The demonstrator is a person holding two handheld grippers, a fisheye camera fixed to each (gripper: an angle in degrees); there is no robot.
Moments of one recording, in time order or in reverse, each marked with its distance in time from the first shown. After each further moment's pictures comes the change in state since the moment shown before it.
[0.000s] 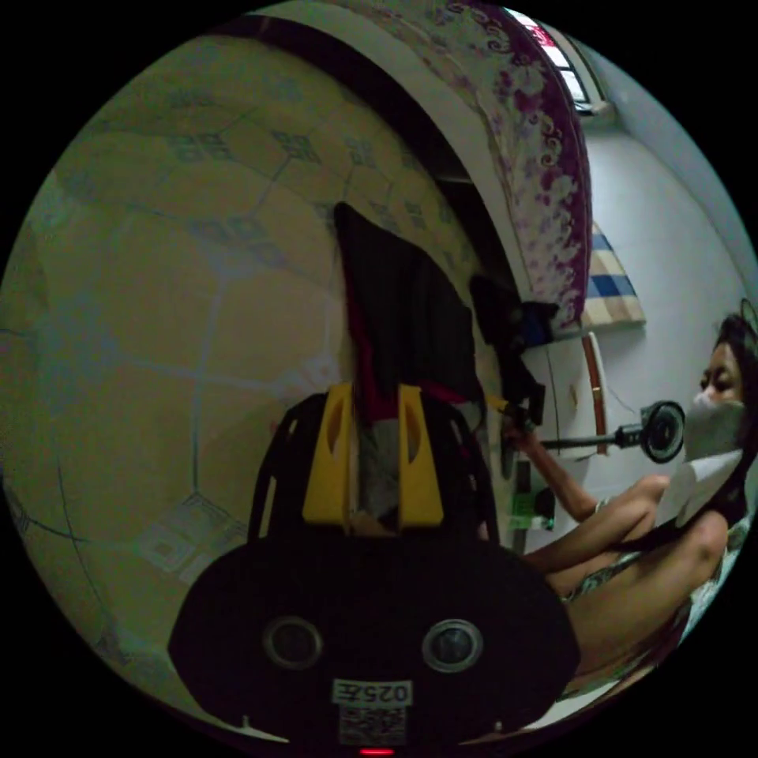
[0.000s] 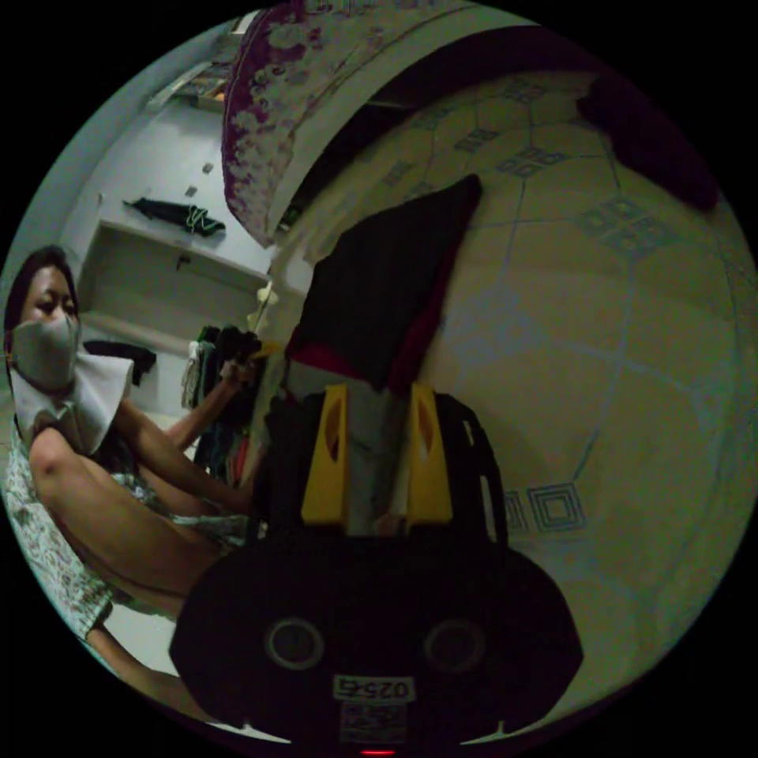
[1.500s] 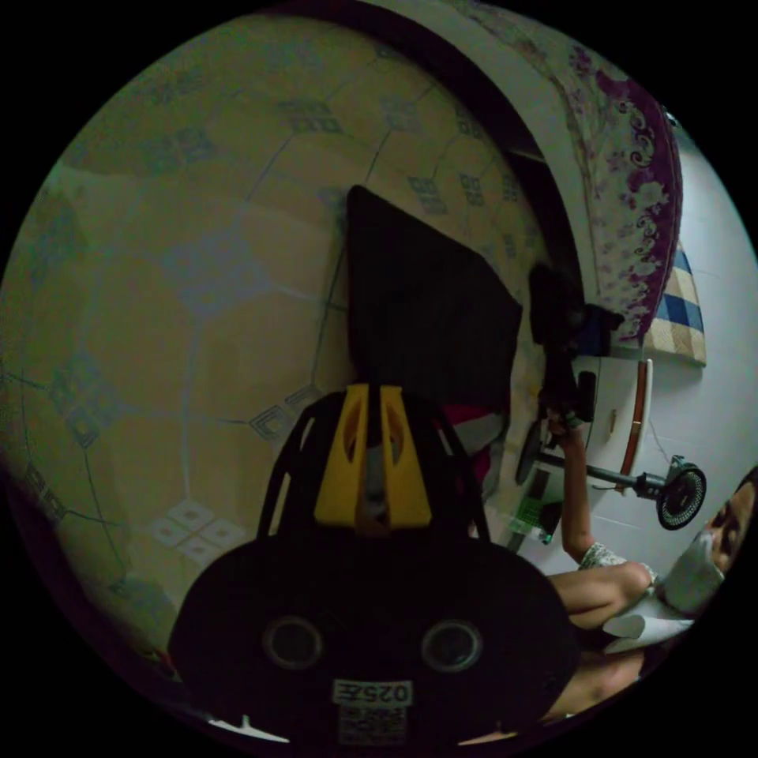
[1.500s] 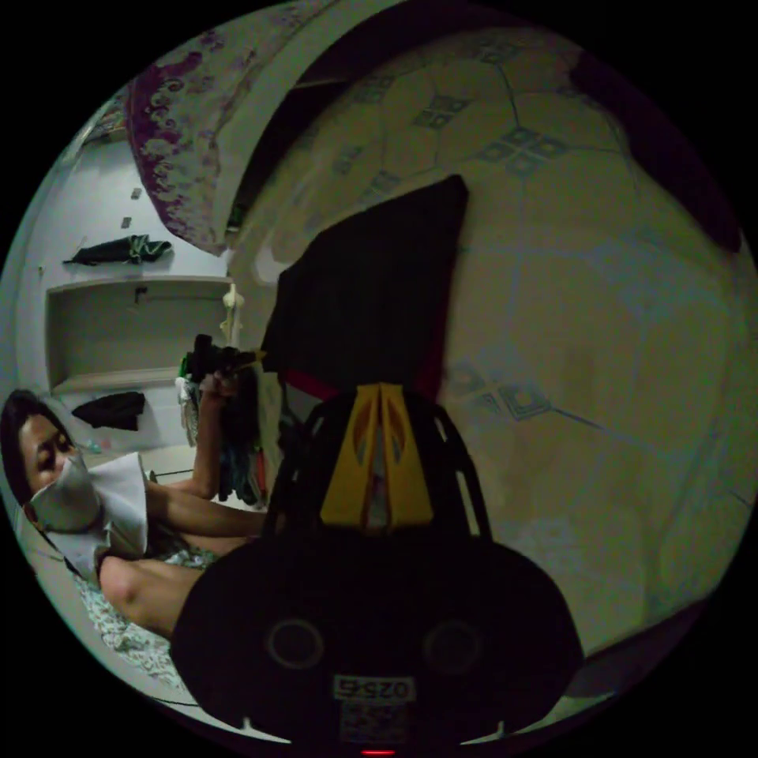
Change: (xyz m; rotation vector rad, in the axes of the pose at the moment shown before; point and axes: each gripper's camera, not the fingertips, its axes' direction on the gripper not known) left arm 0.013 -0.084 -0.055 -0.210 -0.188 -0.168; right arm 0.097 -0.087 -0.040 -0.200 0.066 0.231
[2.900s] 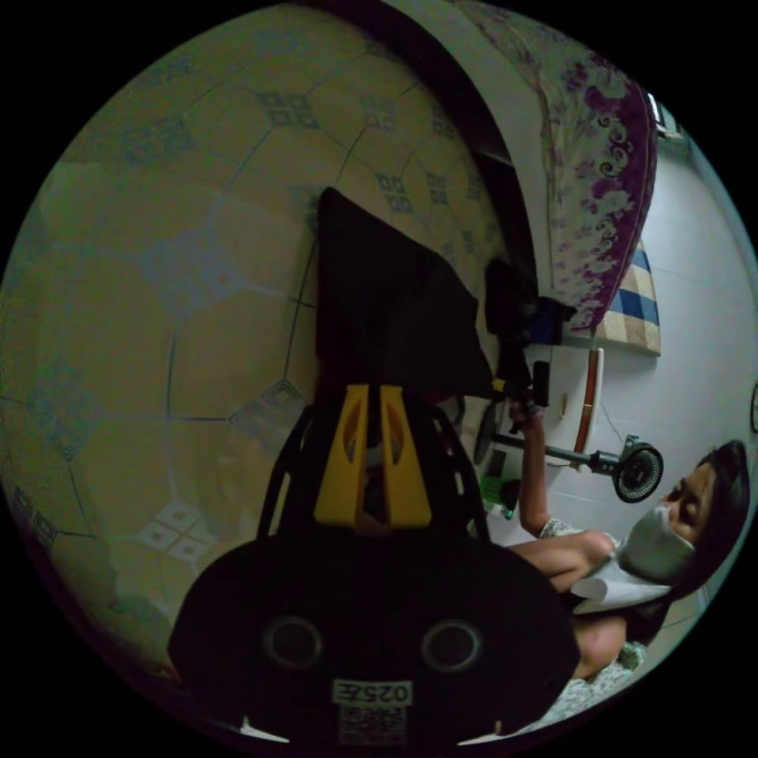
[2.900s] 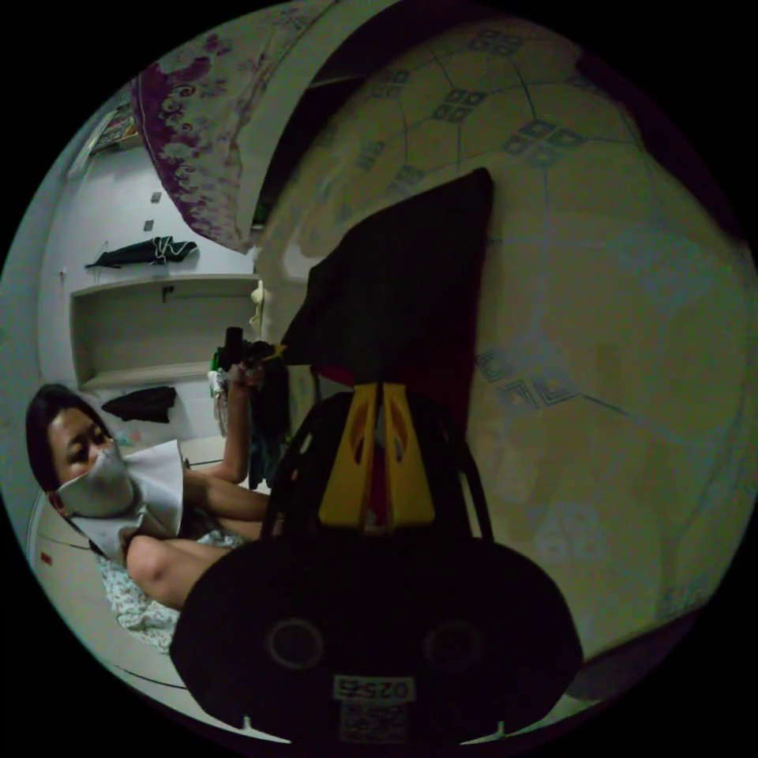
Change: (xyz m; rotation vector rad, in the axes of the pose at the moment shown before) left arm -0.033 -0.022 -0.020 -0.045 0.187 0.036; right arm -0.010 -0.059 0.003 -0.023 -0.117 -0.009
